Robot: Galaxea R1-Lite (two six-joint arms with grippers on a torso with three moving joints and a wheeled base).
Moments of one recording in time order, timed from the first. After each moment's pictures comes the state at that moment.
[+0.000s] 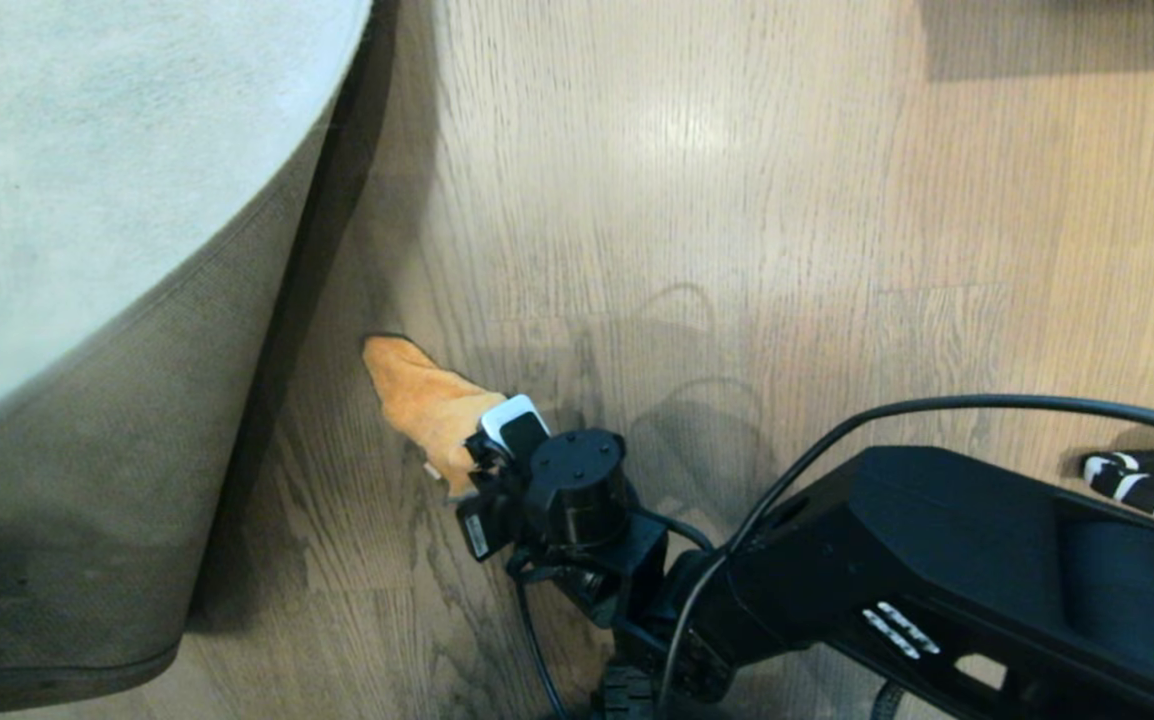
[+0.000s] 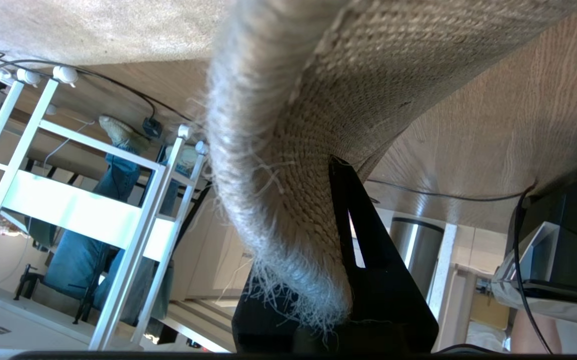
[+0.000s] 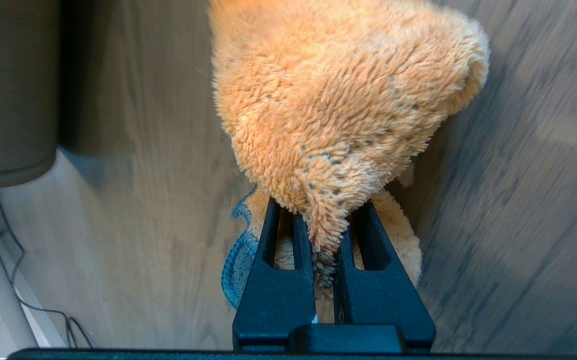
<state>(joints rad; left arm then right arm) 0.40 1.15 -0.71 0.32 0.19 0.48 0.97 2.39 -1.33 -0.95 -0.22 -0.04</state>
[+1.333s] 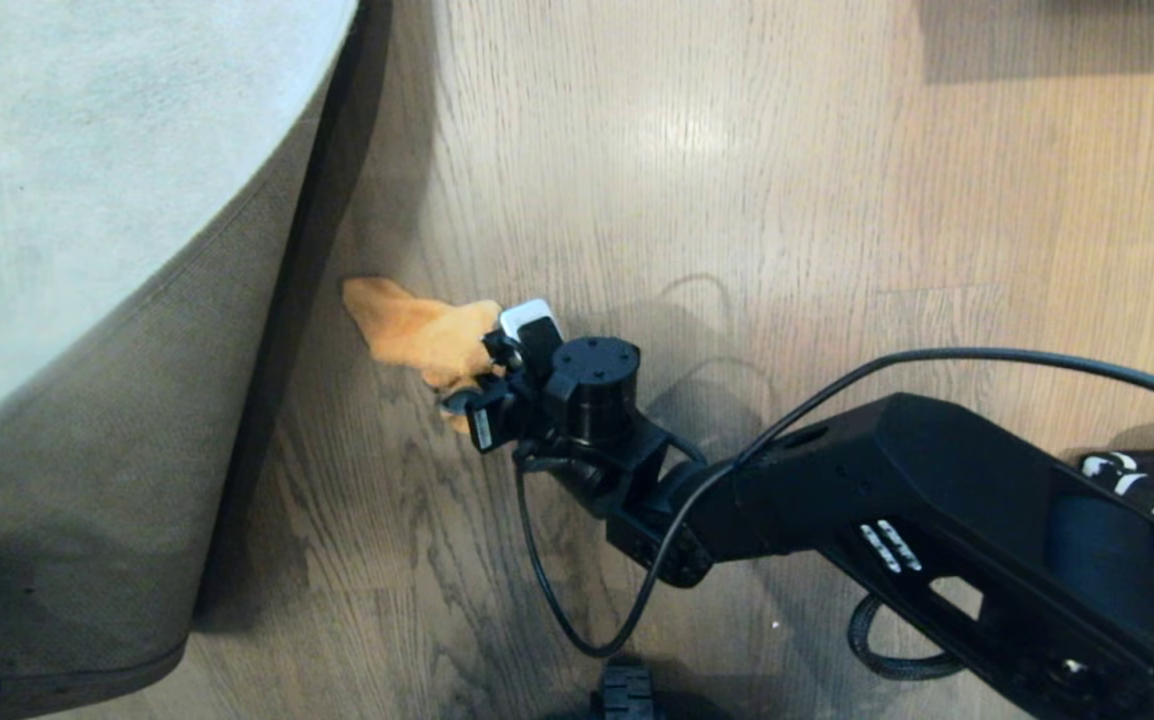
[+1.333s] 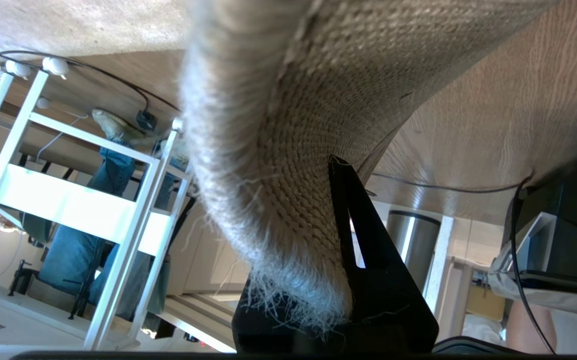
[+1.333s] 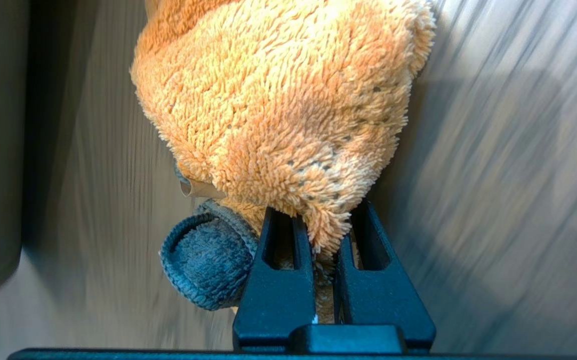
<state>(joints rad) 0.40 1.15 -0.68 0.32 0.19 0.48 0.80 2.43 -1.62 -0.89 -0.21 -0.07</state>
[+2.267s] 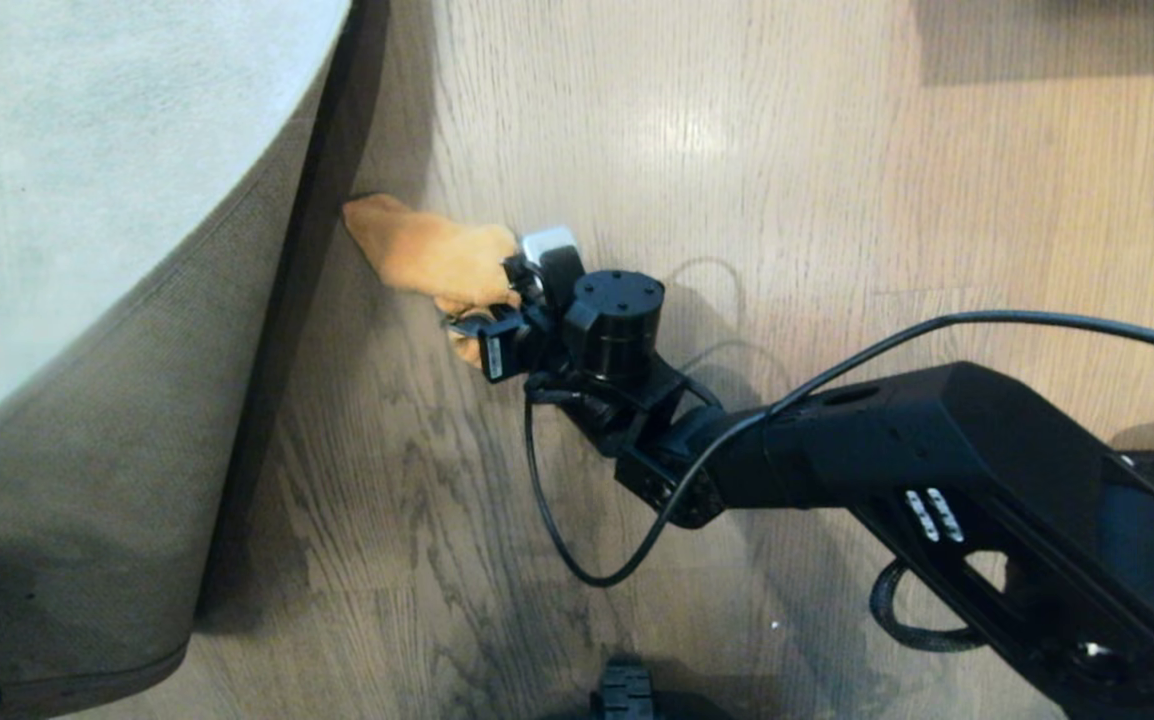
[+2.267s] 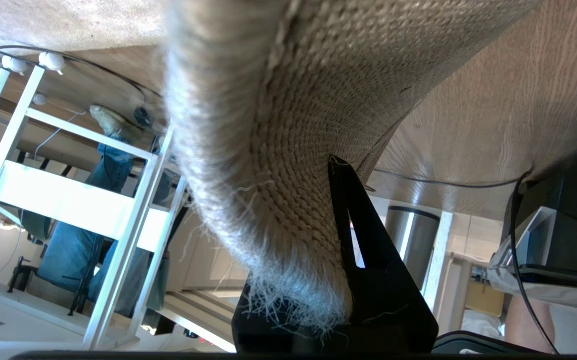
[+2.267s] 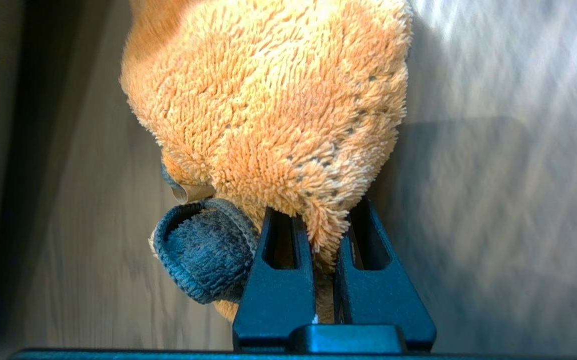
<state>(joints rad) 0.41 1.14 -0.66 0.33 0.19 0.48 0.76 2.45 -1.73 -0.82 -0.22 -0.06</state>
